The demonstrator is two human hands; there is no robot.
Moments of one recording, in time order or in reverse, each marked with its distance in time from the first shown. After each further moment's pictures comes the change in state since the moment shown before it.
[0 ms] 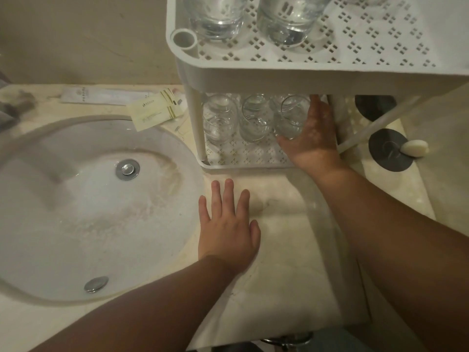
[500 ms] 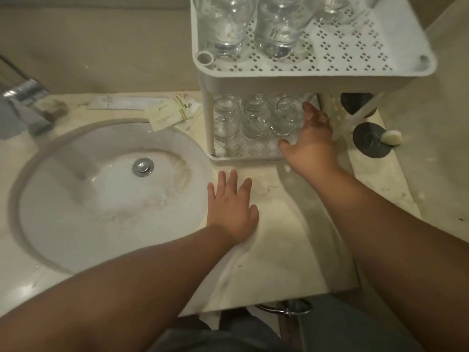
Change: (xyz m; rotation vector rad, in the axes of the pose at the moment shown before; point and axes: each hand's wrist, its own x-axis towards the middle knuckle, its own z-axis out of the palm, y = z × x) left_hand 0.002 -0.006 -0.042 -0.094 -0.181 0.044; right_hand -0.055 -0.029 -0.044 -0.060 -0.046 0.033
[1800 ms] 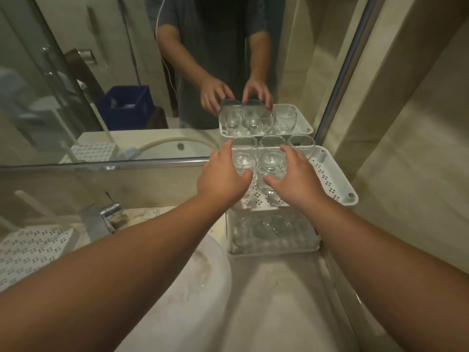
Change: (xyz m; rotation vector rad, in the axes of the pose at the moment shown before) left_hand 0.037 0.041 -0.298 -0.276 0.664 0.029; right_hand 0.015 -0.120 -0.152 0.175 0.168 -0.254
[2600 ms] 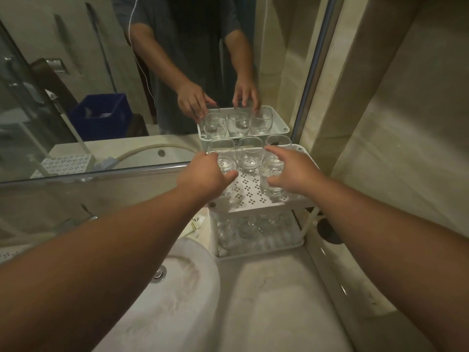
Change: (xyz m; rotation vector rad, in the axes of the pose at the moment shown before) left_hand 0.021 0.005 0.000 0.292 -0.165 0.044; right_hand 0.015 0.032 -0.039 -0.062 -0.178 0.003
